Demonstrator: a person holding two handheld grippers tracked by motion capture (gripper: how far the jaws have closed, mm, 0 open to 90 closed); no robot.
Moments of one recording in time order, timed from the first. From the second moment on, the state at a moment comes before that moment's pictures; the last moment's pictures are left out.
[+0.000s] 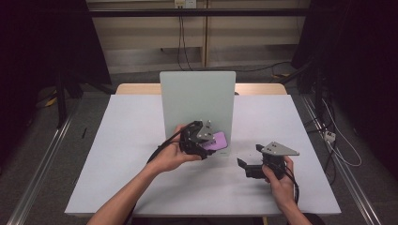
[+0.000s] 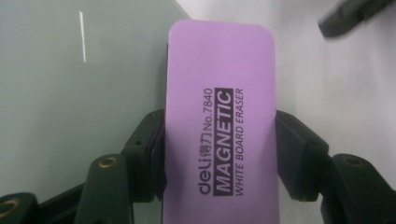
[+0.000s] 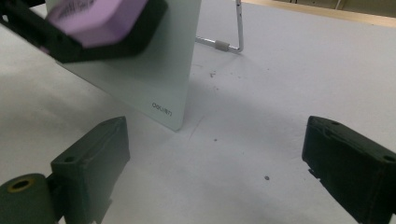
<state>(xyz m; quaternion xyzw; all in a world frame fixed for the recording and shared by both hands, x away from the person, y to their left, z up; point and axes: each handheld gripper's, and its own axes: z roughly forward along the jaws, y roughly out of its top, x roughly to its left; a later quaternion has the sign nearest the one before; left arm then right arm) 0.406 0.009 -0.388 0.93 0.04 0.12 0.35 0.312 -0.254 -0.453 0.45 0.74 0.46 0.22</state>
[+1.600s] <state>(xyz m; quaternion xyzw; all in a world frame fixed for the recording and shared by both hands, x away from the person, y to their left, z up) 0.409 0.041 -0.387 0.92 0.07 0.11 0.37 0.314 -0.253 -0.453 0.45 0.73 0.46 0.22</state>
